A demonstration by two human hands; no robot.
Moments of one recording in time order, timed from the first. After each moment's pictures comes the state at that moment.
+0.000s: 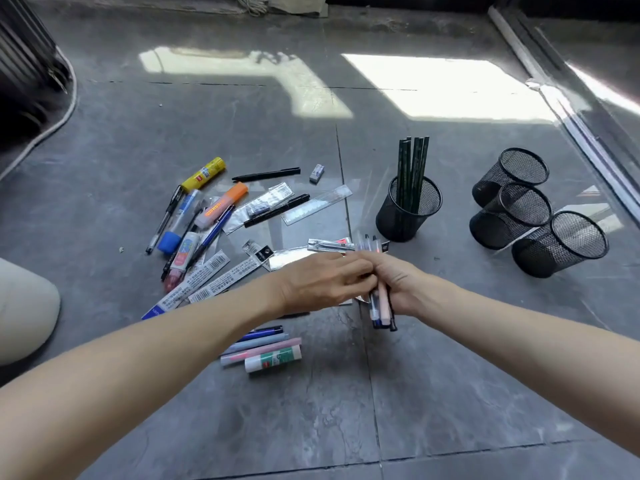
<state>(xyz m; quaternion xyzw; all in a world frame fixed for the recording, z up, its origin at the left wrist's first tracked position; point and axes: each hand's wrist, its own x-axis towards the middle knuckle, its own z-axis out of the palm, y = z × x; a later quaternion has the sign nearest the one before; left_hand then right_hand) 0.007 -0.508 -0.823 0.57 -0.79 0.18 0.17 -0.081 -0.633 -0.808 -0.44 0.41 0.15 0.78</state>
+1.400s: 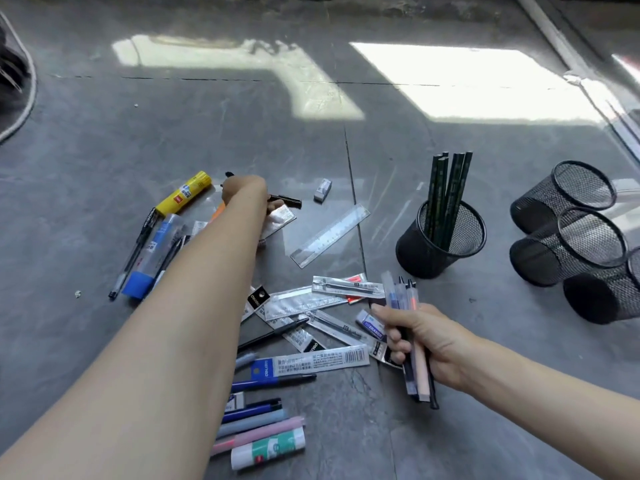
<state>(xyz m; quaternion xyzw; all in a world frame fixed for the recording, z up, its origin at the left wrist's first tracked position) 0.227 -0.571 -0.863 0.66 0.36 -0.22 0.61 -0.077 -0.658 -0.833 -0.44 0.46 0.13 0.76</state>
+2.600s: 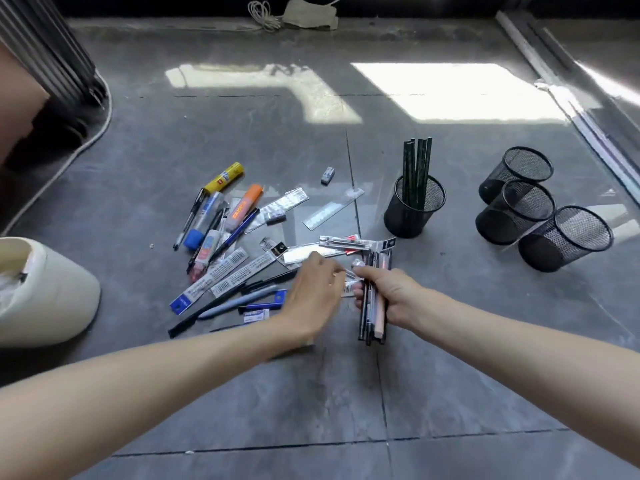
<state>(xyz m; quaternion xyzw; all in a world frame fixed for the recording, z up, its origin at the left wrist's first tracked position) -0.052 -0.479 -0.798 0.89 -0.26 -0.21 0.32 -0.105 -0.599 -0.794 -0.42 0.48 0.07 0.77</state>
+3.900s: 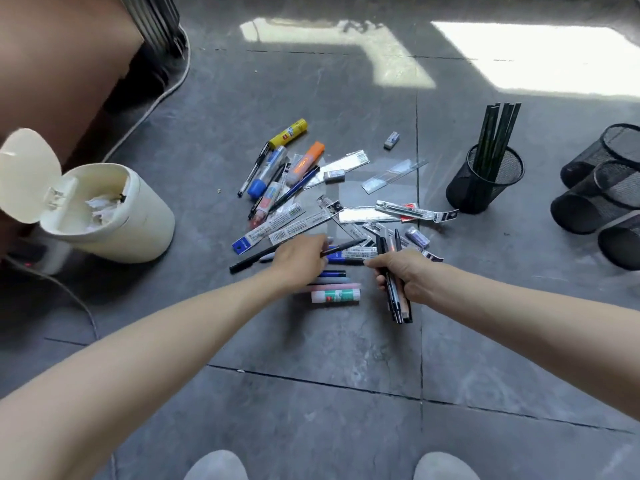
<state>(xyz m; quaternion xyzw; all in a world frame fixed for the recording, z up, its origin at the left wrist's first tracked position) -0.015 -0.390 -0.831 0.94 -0.20 -0.22 0.15 -0.094 -0.552 -0.818 -0.55 0.45 0.20 0.67</state>
